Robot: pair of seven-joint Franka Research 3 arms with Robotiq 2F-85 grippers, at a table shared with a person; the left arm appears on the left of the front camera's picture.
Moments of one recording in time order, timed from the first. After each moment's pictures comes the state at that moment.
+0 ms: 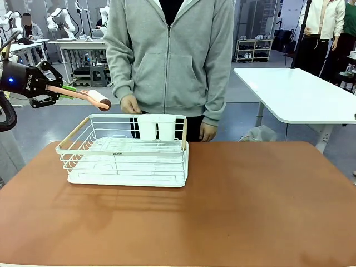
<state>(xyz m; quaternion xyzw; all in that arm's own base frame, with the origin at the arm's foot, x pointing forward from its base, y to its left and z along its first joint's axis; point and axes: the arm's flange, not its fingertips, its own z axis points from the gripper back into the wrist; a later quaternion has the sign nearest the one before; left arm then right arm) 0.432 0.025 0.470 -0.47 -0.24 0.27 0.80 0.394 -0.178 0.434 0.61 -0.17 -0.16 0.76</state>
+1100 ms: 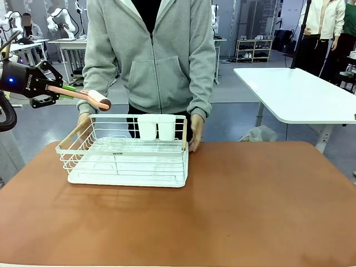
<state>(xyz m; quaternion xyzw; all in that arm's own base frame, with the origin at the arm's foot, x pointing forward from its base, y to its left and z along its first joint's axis) 0.432 0.025 0.470 -0.47 -0.24 0.27 0.80 0.394 -0.178 0.434 0.61 -0.17 -0.16 0.76</state>
